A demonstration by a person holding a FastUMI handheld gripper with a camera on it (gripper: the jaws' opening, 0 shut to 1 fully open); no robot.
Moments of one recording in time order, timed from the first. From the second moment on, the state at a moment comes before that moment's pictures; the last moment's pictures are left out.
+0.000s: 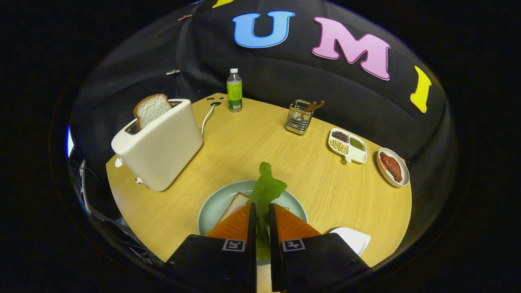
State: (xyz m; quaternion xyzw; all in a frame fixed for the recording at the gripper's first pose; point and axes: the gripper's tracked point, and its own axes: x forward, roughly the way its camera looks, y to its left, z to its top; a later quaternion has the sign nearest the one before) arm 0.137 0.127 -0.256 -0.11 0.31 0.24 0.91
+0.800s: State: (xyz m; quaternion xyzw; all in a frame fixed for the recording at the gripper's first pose) arm 0.116 0.166 -0.249 -0.11 0.29 0.25 0.92
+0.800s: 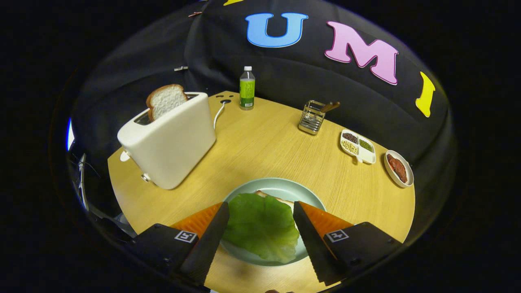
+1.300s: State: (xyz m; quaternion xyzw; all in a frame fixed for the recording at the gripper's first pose) arm 0.096 0.238 -0.139 -0.10 0.18 0.32 0.92
